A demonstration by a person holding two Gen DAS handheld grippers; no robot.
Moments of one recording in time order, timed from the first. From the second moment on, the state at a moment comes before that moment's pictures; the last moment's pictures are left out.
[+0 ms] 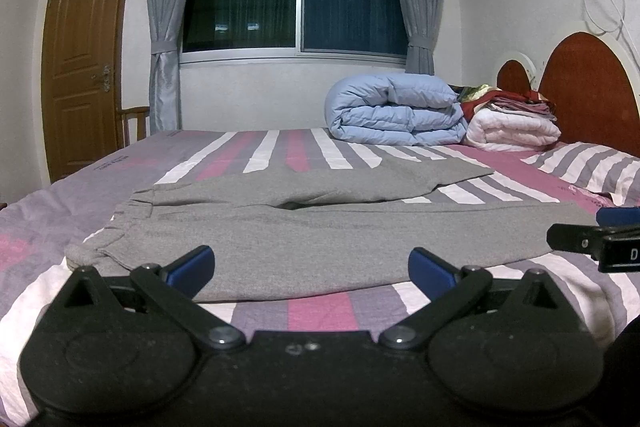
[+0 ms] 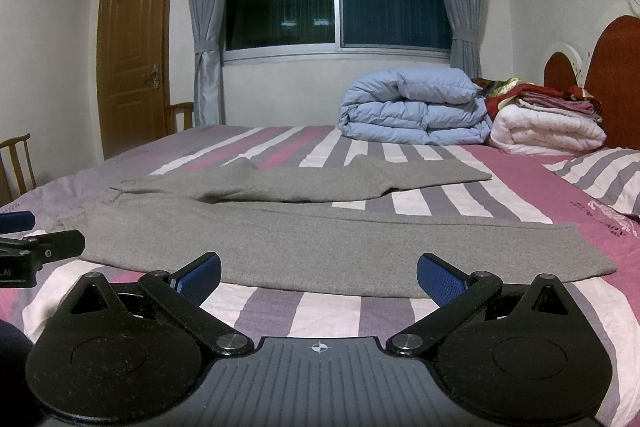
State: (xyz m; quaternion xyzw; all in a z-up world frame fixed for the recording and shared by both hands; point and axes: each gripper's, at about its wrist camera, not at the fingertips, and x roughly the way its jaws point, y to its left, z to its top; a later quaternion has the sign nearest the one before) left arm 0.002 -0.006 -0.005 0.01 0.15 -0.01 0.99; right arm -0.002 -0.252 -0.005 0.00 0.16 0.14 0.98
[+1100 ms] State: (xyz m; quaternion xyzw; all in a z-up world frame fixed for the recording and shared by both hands) left arm 0.003 -0.005 -0.005 0.01 0.16 -0.01 0.99; right arm 0.001 -0.254 -0.008 0.00 0.16 0.14 0.98
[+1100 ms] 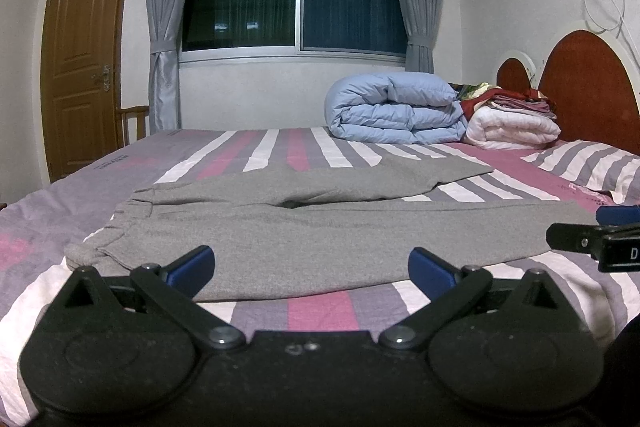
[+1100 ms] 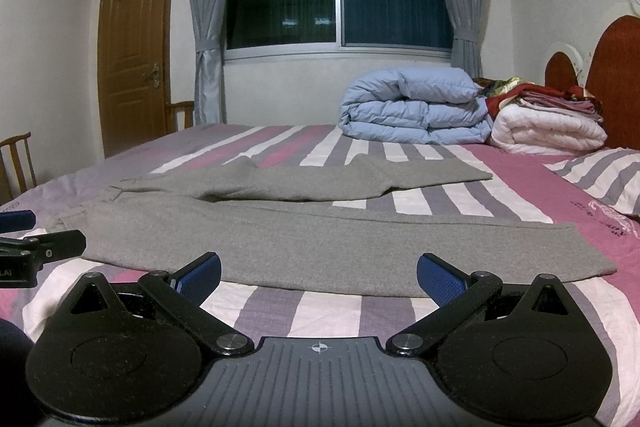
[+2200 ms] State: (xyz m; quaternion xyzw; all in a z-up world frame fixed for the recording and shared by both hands) left arm 0.128 0.175 0.023 -0.03 0.22 0.06 0.97; right arm 0.158 -0.191 0.036 -0.04 0.18 0.25 0.95
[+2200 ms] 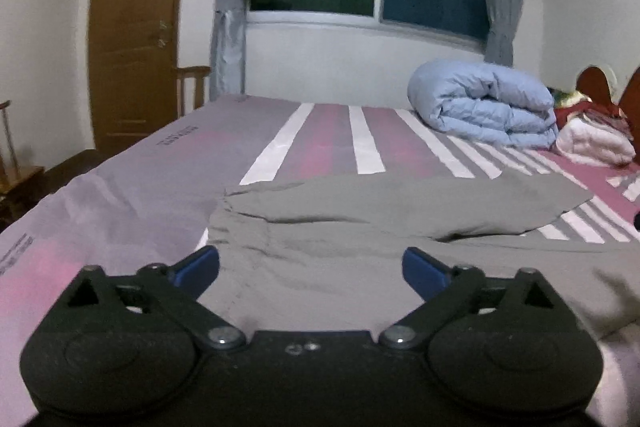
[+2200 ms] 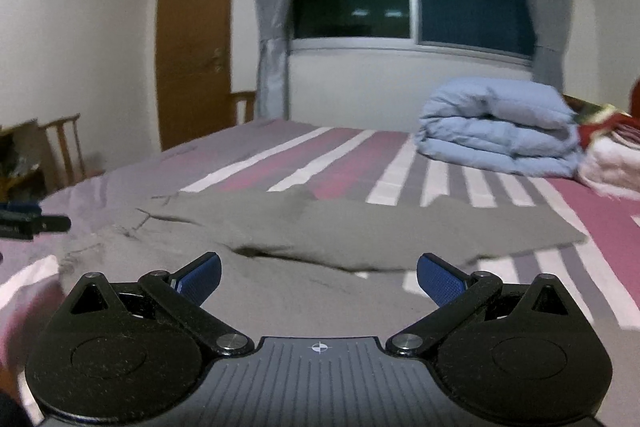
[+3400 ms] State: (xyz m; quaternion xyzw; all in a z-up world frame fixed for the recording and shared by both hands) left arm 0.413 0.341 -0.071 -0.05 0.35 -0.07 0.93; right arm 0.546 -0.016 -0.075 -0.18 0.33 0.38 0.84
